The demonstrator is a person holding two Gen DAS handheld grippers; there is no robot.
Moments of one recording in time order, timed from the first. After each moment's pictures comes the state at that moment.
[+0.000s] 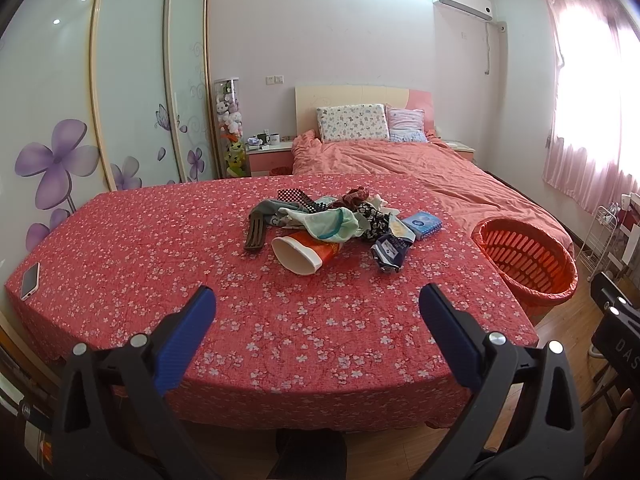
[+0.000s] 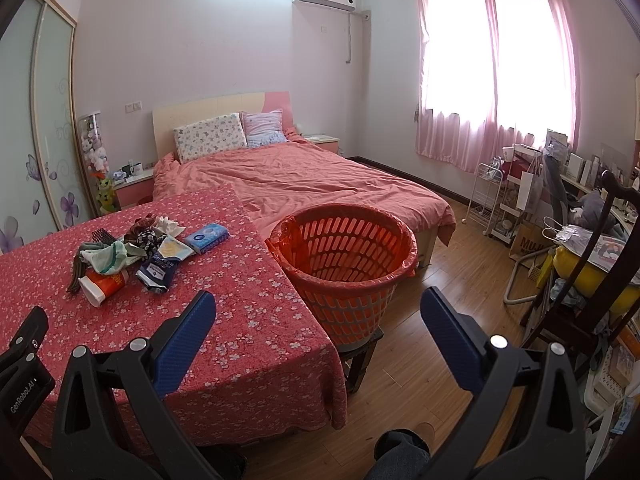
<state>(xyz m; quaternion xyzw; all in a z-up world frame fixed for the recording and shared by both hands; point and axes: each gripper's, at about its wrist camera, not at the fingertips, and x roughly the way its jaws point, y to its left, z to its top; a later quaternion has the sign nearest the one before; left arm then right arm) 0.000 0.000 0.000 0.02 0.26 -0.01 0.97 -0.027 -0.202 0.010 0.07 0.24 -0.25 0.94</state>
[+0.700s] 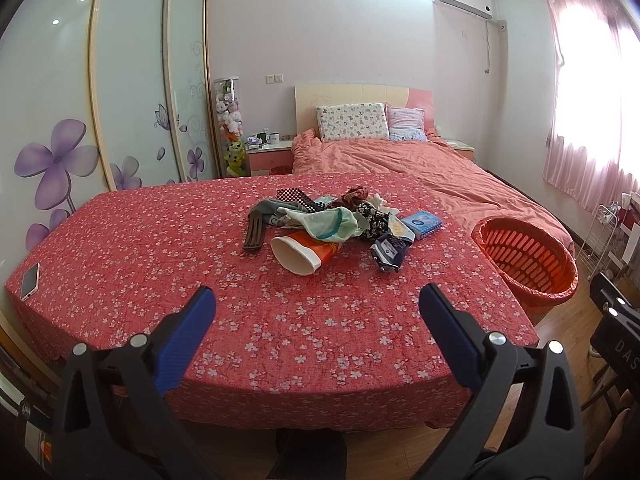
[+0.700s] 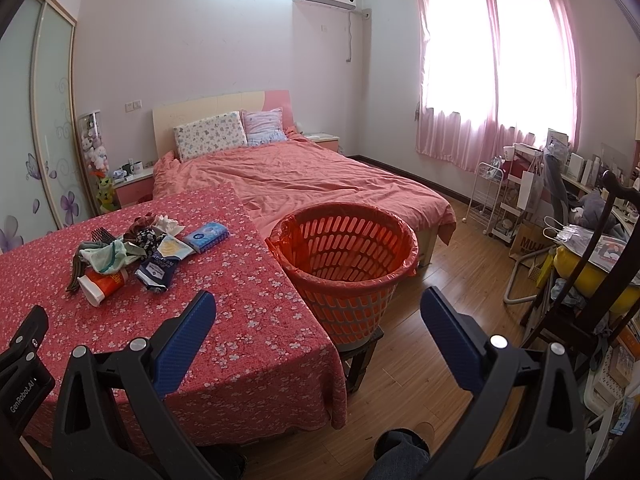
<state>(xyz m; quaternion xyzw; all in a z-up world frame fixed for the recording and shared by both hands) 0.000 0.000 0.000 0.02 0.26 -0.01 0.97 -0.025 -0.203 0.010 0.07 0.24 -0.25 0.94</state>
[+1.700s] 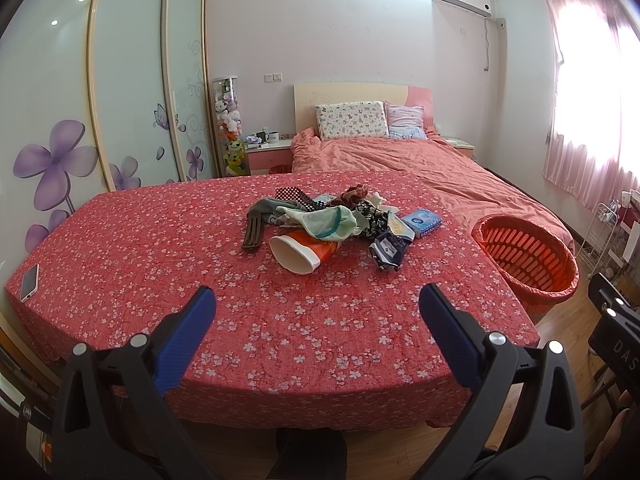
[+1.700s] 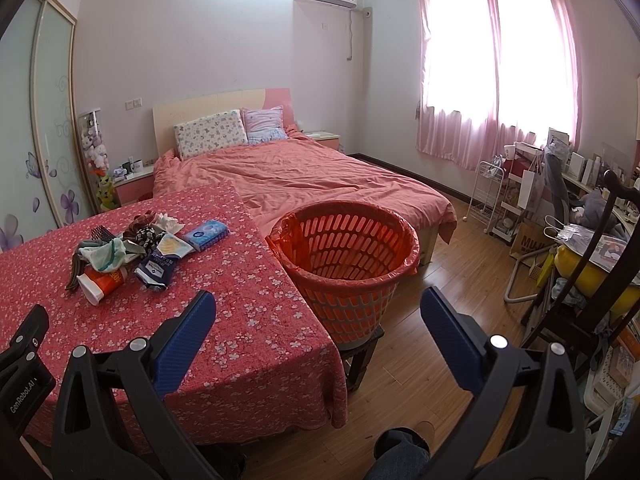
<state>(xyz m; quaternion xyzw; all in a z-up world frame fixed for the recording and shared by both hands) 0.004 -0.004 -0.002 0.02 0.26 -0.01 0.96 -0.024 -0.203 0.008 0.07 0.24 -0.25 0.94</state>
